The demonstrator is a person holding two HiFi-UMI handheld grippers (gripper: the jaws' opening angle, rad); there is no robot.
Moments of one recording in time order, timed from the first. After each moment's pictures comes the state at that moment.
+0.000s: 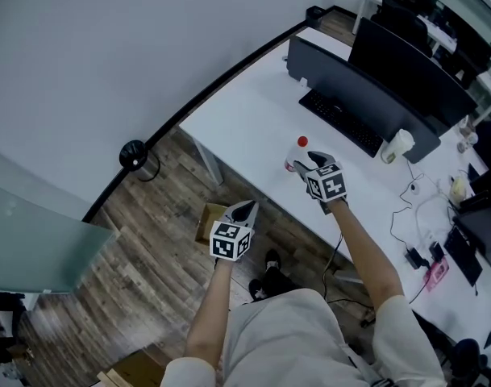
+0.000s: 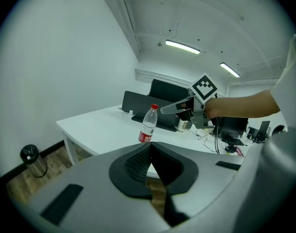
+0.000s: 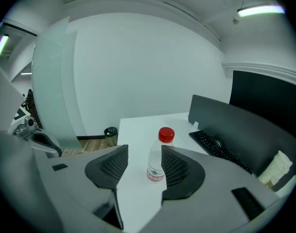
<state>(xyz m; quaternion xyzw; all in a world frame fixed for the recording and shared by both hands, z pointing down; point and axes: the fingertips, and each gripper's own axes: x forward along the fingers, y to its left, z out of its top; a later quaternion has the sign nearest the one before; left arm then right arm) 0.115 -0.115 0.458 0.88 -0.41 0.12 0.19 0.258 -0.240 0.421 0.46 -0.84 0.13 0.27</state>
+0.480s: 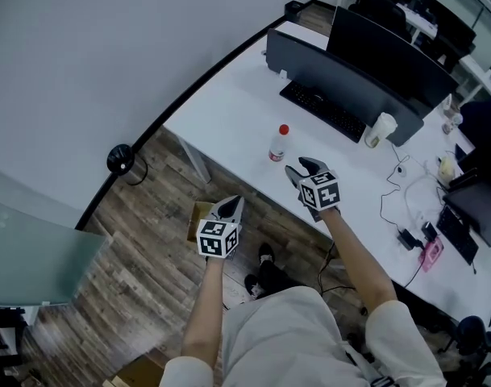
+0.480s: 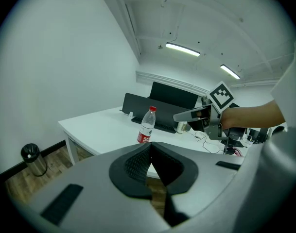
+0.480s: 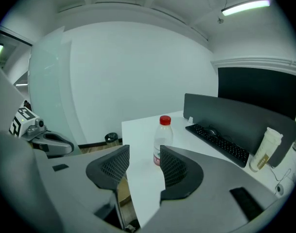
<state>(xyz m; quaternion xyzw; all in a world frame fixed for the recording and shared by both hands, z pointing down) 0.113 -0.099 0.451 0.88 -0.42 0.11 0.19 0.277 -0.178 0.421 0.49 -0.83 0.16 0.22</state>
